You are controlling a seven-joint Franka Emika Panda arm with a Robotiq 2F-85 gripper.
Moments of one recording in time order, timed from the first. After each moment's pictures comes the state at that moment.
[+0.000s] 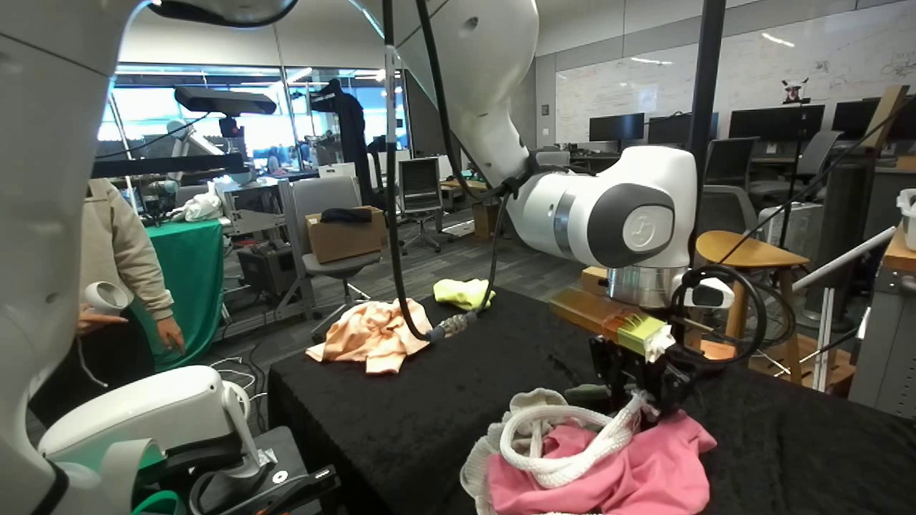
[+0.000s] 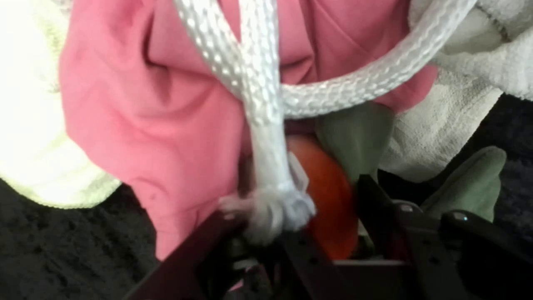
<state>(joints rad) -0.08 0.44 -0.05 -2.02 -0.06 2.37 -0.01</state>
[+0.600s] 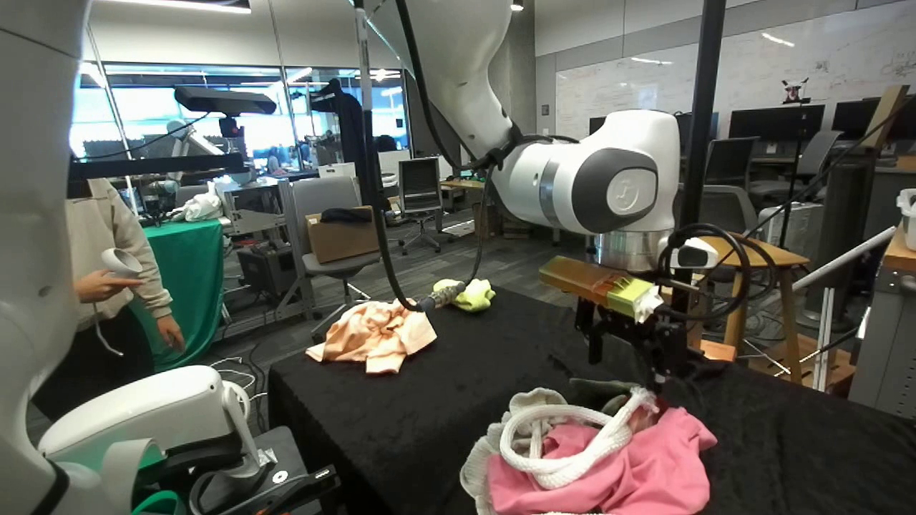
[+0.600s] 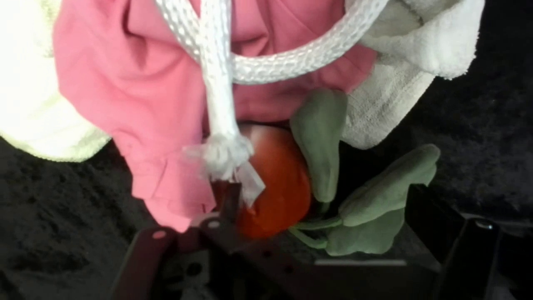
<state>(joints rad) -0.08 0.36 -0.02 -2.04 -0.05 2.37 -0.03</state>
